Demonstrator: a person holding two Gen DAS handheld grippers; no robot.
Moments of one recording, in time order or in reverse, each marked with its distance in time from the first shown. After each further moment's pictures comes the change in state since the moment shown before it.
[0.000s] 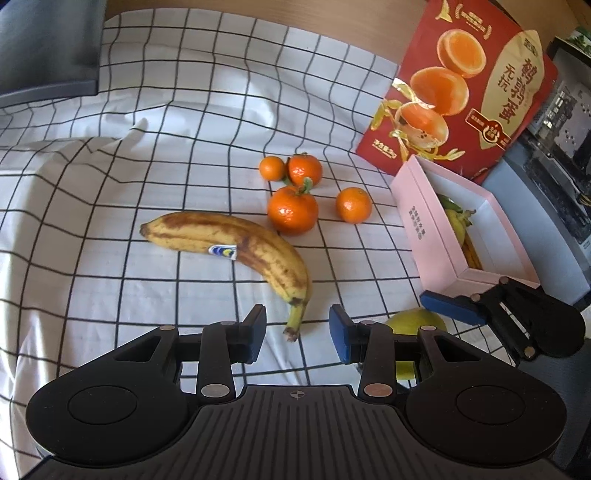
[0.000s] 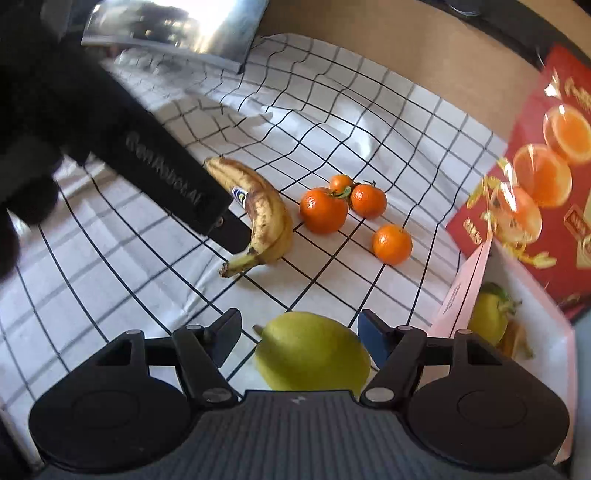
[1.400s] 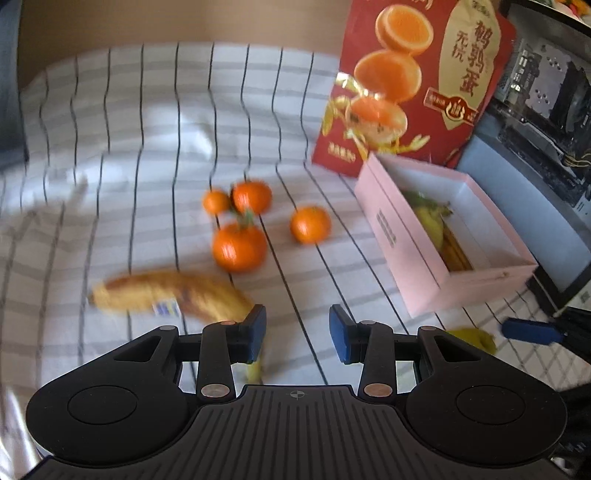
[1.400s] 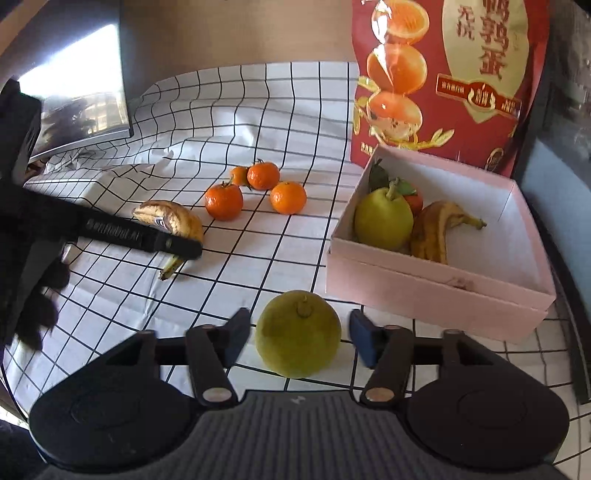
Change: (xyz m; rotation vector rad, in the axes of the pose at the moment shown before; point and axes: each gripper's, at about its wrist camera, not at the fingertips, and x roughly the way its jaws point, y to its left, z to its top) left arm 0.027 -0.045 0.021 0.222 -0.046 -0.008; right arm -0.064 -0.082 -0.063 0.521 -0.023 -0.002
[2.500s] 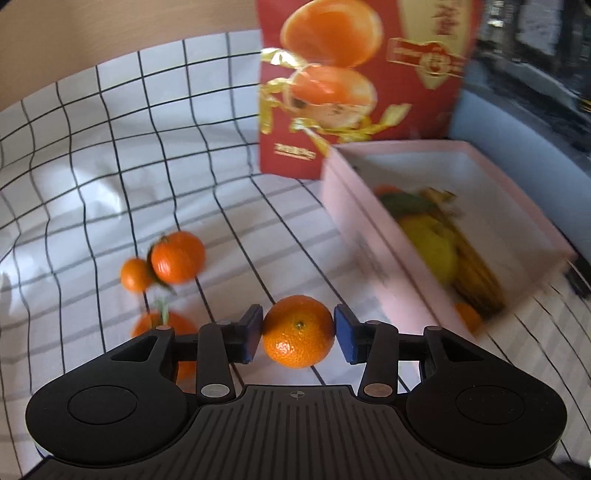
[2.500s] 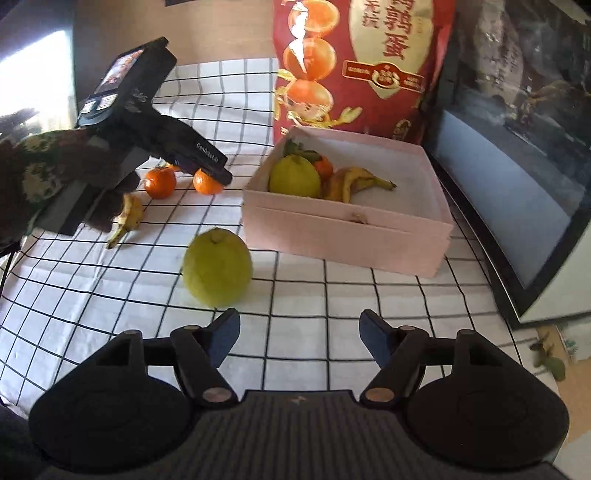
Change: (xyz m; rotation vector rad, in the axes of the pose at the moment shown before) left arm 0.080 -0.055 0.042 0.201 0.061 -0.011; right arm -0.036 -0.021 -0.042 0.072 0.003 -0.164
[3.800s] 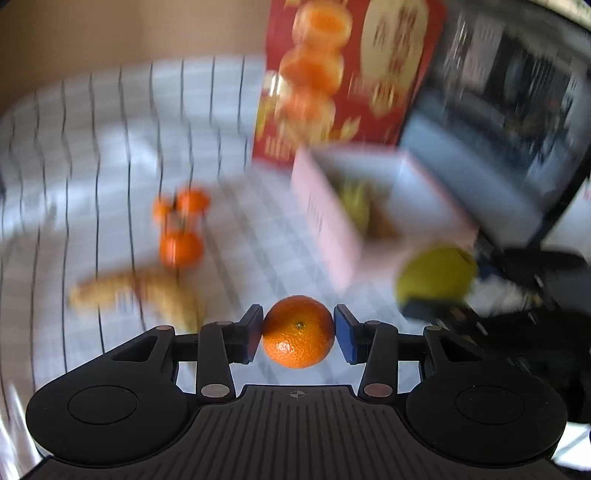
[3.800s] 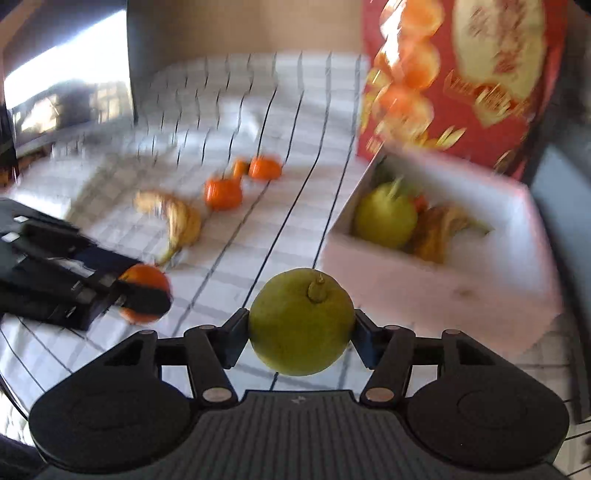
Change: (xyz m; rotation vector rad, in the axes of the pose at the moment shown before) left arm -0.119 -0.015 -0.046 -0.105 -0.085 -0.062; right arm 0.023 0.013 0.058 -0.092 -0.028 0.189
